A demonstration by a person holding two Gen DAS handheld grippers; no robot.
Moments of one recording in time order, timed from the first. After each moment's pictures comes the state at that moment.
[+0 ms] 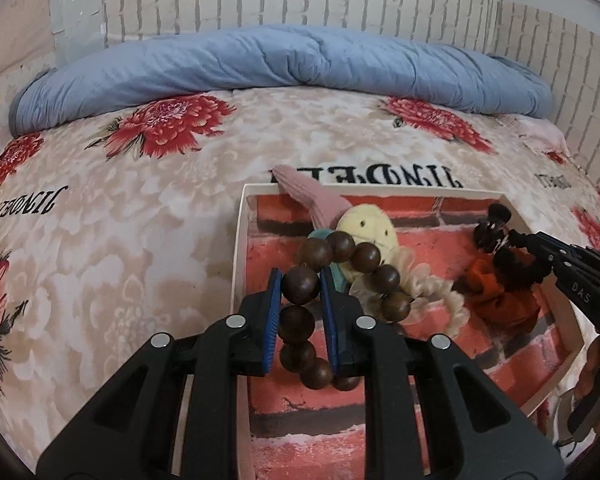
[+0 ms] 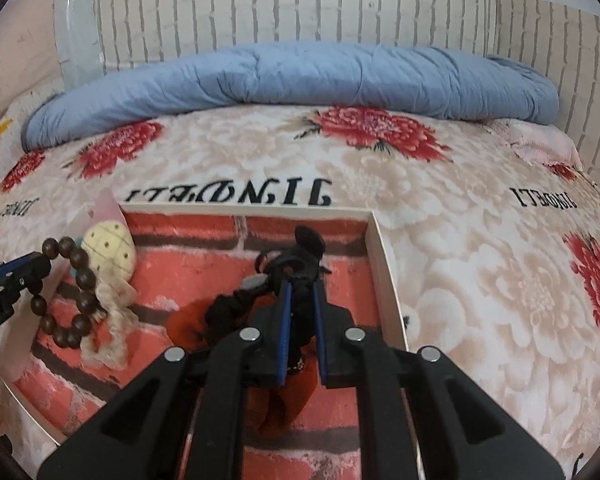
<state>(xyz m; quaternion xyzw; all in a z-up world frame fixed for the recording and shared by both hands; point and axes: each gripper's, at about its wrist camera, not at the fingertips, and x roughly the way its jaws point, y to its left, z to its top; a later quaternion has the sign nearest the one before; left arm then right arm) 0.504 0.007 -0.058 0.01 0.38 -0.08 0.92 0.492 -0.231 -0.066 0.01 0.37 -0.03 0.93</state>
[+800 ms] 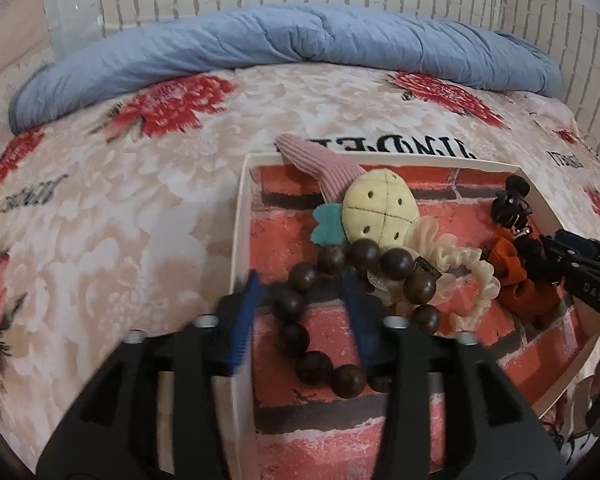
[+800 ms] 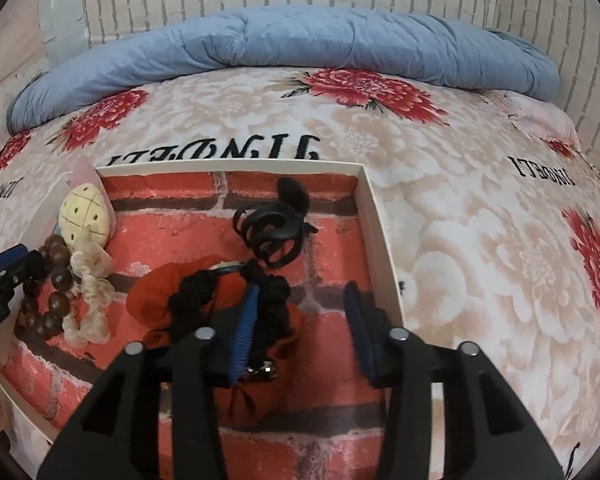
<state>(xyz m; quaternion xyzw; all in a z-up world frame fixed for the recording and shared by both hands) 0.508 0.005 -0.072 0.03 0.41 -0.06 0.91 0.495 -0.241 -0.078 0.02 0.42 -0.05 0.91</state>
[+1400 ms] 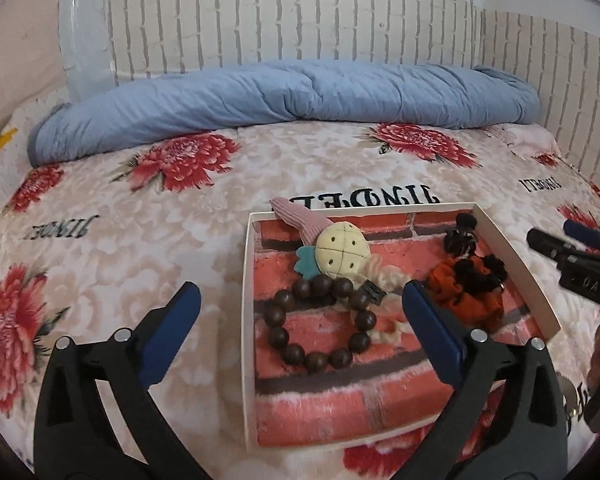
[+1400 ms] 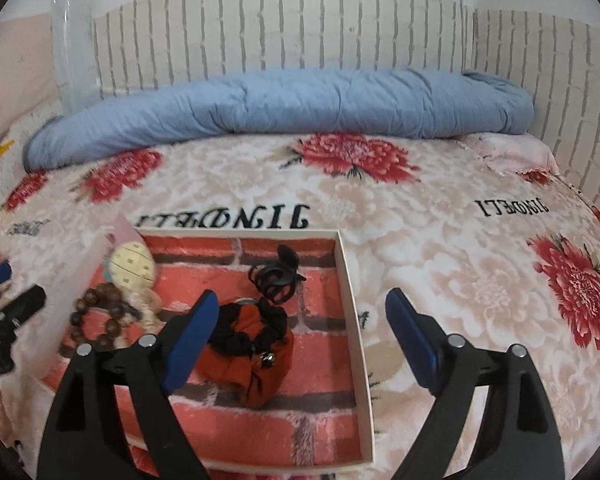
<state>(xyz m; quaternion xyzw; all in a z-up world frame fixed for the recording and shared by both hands) 0.442 -0.003 -0.009 0.04 0.33 -0.07 0.94 0.429 -0.240 -0.008 0.03 0.32 -0.05 0.95</state>
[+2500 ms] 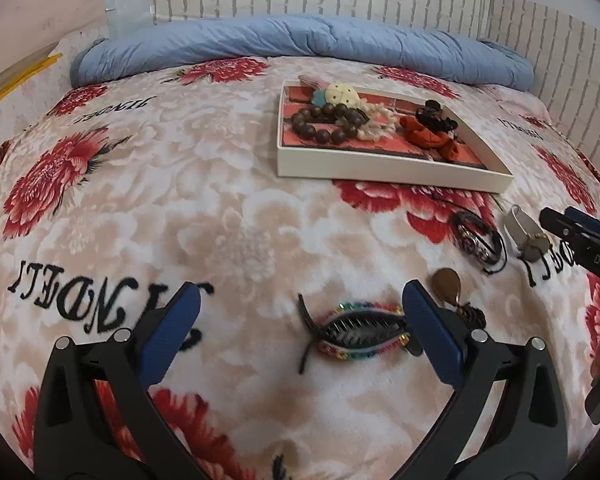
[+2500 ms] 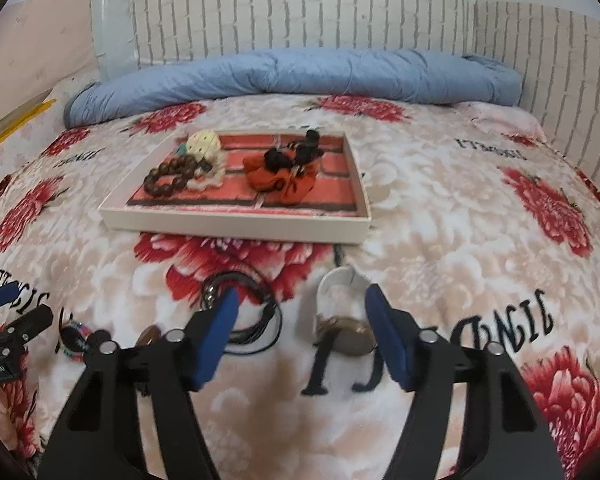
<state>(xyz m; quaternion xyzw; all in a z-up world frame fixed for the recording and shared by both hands) 0.237 0.035 -0.062 0.00 0.40 -0.04 0.91 0.249 -0.214 -0.049 0.01 0.36 -0.02 0.93</state>
